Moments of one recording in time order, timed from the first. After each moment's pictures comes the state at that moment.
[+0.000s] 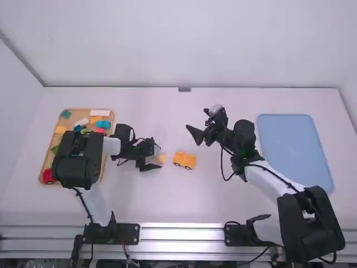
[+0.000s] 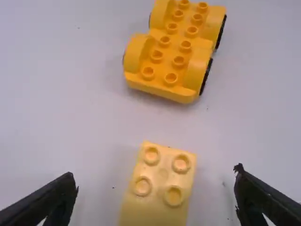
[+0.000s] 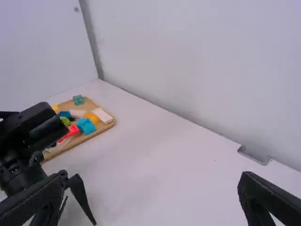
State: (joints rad) left arm 0.00 1.92 0.79 -0.16 0.91 1.38; right arm 0.31 1.40 0.57 0.70 -0.56 0.00
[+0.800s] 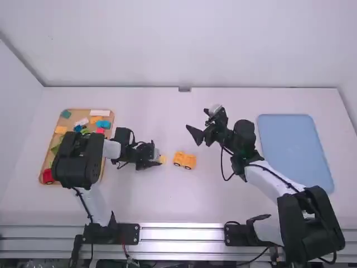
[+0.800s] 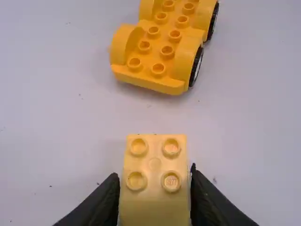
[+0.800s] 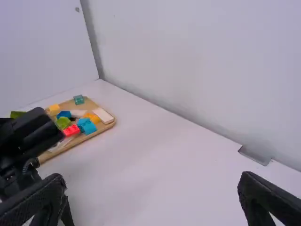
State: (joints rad) left arm 0.00 1.92 0.73 -0.07 0.91 1.38; right arm 0.31 1.40 0.57 0.70 -0.56 0.00
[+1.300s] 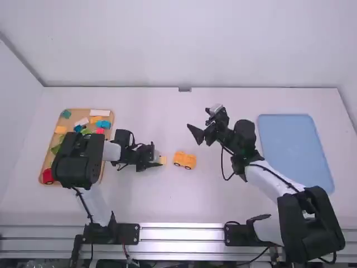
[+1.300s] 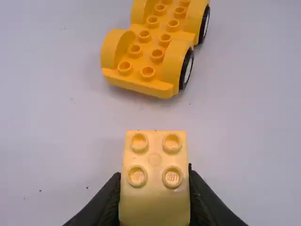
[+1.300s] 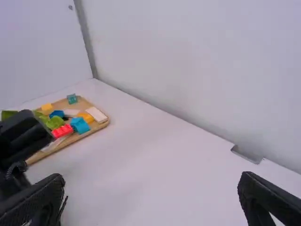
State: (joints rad) left arm 0.00 1.92 0.70 -0.04 0.93 1.38; right arm 0.30 1.40 0.57 0.69 -0.53 -0.02
